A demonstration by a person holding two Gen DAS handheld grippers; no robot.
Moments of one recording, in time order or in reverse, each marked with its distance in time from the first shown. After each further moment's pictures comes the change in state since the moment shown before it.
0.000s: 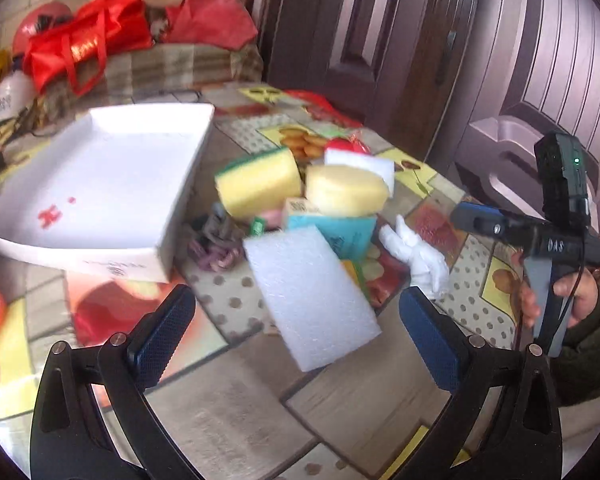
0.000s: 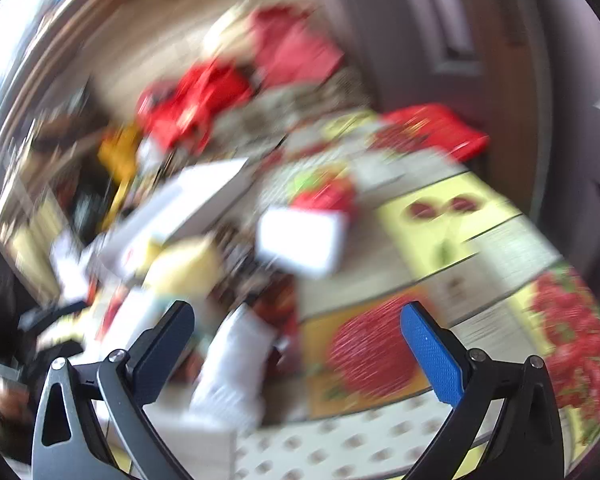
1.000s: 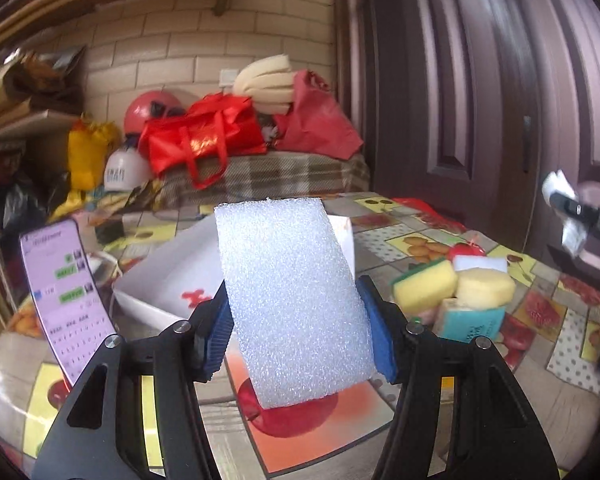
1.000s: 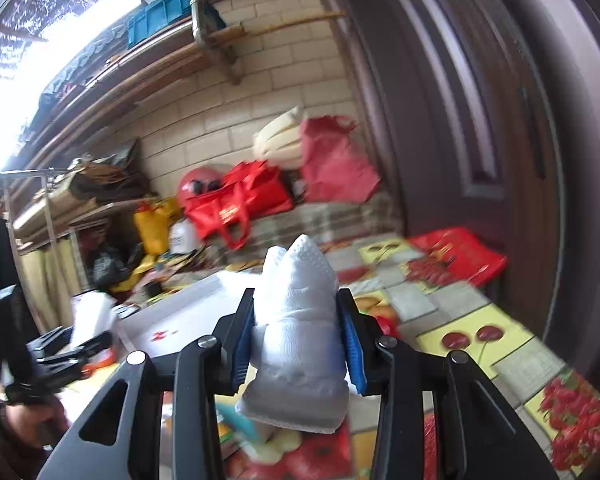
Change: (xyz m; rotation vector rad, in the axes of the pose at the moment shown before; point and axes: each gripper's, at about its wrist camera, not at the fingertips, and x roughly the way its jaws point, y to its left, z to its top) left arm -0.058 0.061 -0.008 -0.039 -0.444 0.387; right arm -0.060 0.032 0.002 -0.096 -0.521 -0.049
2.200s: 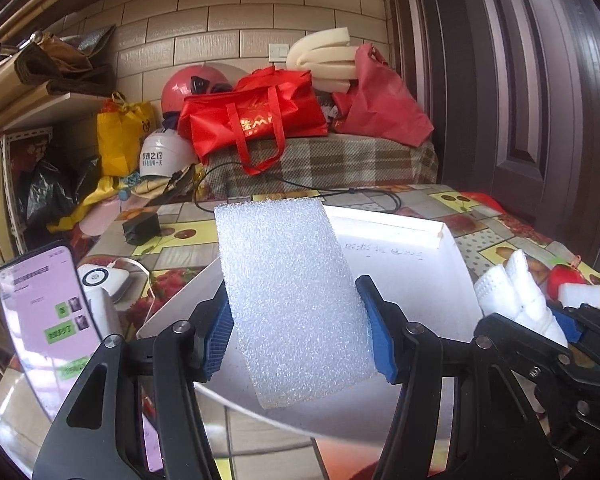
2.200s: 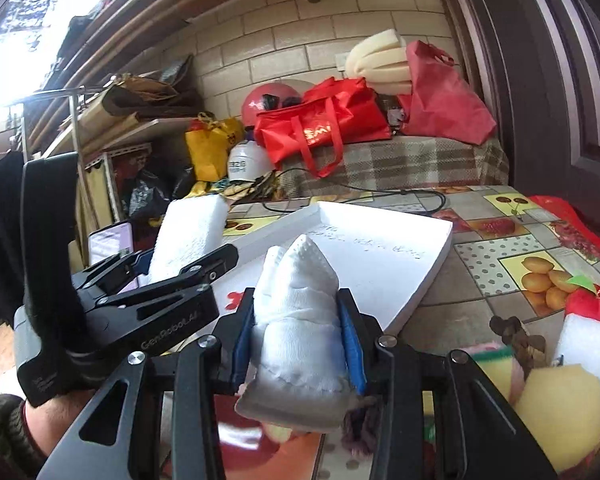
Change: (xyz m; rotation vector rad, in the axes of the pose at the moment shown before) left arm 0.095 0.053 0.028 -0.012 0.057 0.180; right arm 0.152 0.168 -0.039 -0.061 0.248 0.172
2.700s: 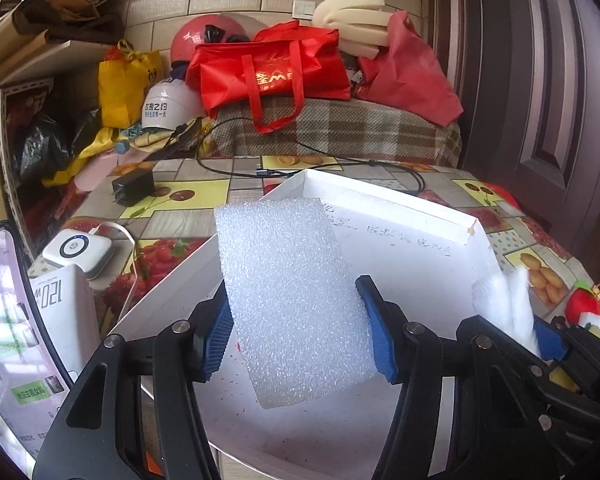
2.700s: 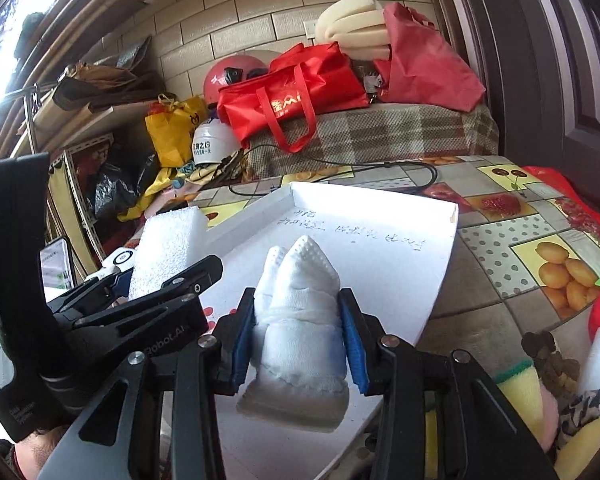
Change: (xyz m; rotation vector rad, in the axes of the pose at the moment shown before) left arm 0.050 0.016 0.009 -0.101 0.146 0.017; right arm 0.050 0.003 0.013 0.028 0.099 -0.070
